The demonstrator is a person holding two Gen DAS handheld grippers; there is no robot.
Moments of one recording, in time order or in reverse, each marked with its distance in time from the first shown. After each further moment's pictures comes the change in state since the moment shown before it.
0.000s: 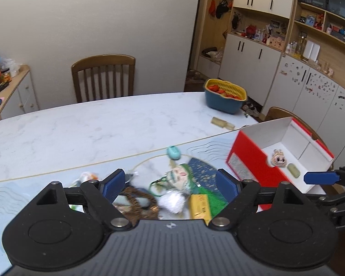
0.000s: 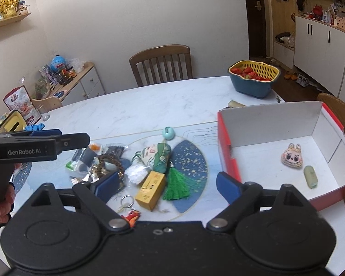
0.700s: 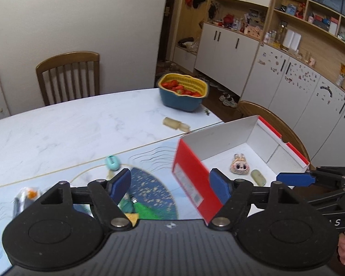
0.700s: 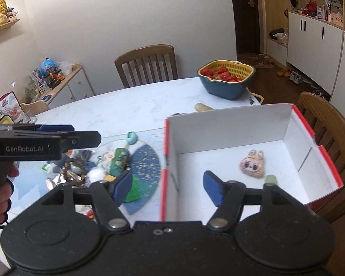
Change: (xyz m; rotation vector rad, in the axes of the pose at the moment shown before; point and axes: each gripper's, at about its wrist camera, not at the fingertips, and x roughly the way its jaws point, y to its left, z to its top) left arm 0.040 -0.102 0.036 0.033 0.054 -0.100; right arm -0.017 -0.091 0.021 0.004 0.010 -0.004
